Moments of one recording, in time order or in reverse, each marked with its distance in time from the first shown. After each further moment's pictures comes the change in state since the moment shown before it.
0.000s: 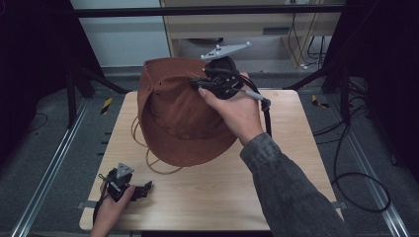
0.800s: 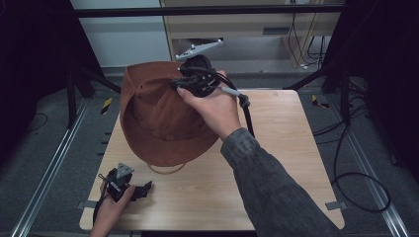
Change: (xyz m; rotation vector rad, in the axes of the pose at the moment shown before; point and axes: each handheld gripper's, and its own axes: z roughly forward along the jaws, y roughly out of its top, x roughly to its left) left arm 0.000 0.000 0.000 0.001 0.001 0.000; right arm 0.021 0.016 0.039 0.033 0.045 -0.024
